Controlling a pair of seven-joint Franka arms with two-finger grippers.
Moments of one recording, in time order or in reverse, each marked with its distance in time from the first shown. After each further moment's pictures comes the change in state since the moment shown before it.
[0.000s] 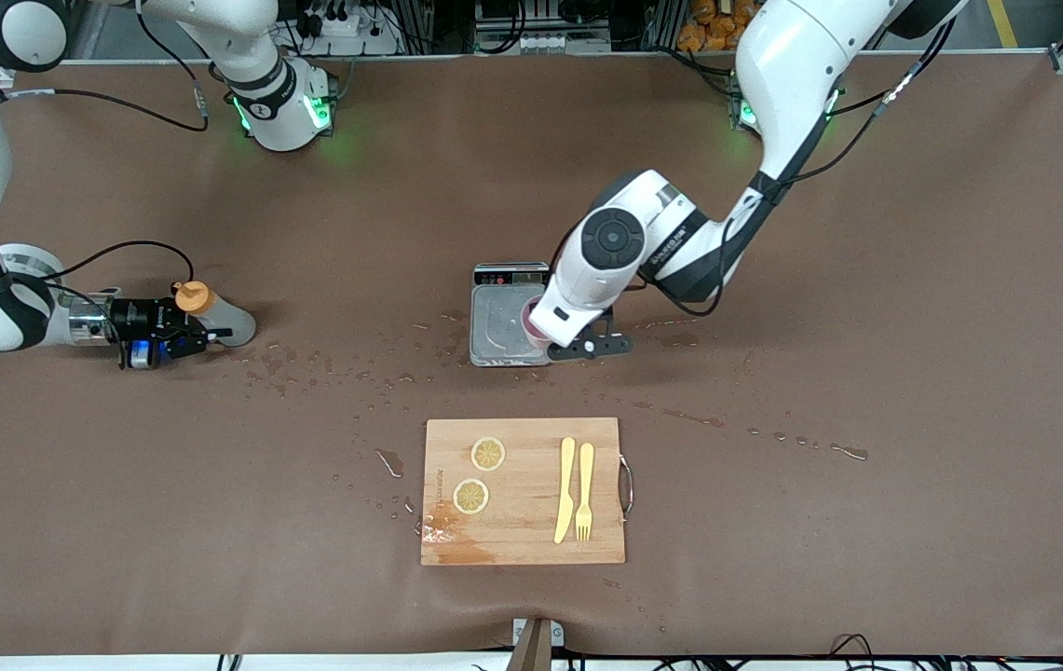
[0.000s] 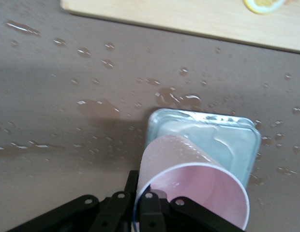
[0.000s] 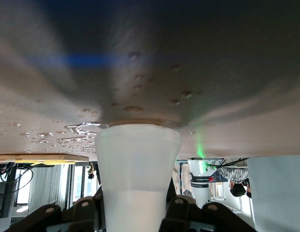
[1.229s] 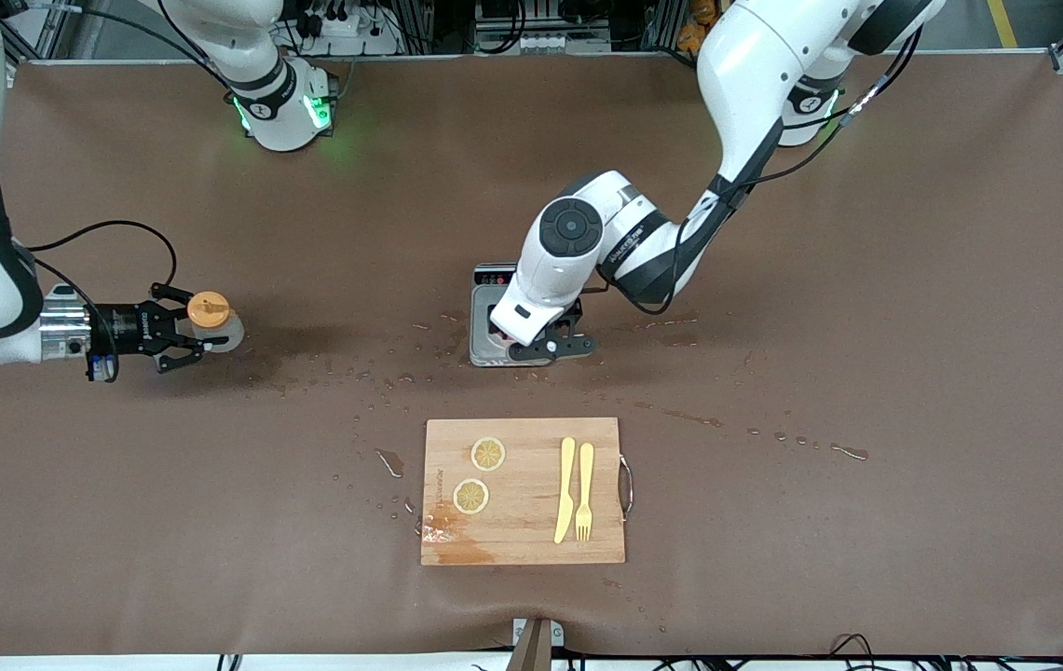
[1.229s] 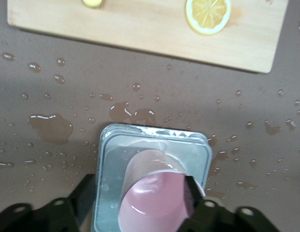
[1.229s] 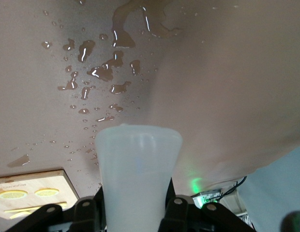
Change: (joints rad) left arm -0.116 0.064 0.084 0.127 0.005 0.058 -0.042; right arm 0.246 -0.304 0.000 0.024 -0.195 0.077 0.517
